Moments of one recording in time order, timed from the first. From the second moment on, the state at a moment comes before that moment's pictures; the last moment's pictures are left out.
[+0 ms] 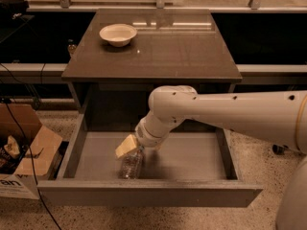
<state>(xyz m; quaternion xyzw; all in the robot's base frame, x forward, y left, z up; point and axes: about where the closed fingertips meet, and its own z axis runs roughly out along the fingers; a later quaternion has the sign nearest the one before) 0.528 0.040 0.632 -0.21 0.95 0.20 0.07</state>
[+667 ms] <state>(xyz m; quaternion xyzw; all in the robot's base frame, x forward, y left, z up) 0.527 0.050 0.611 -0.17 0.97 0.20 0.04</state>
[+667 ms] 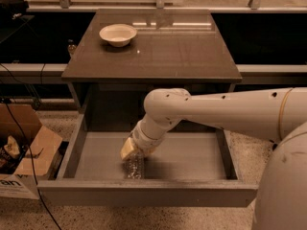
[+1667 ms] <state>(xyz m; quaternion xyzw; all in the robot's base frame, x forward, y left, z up) 0.538 0.006 0.705 -0.17 0.94 0.27 0.15</state>
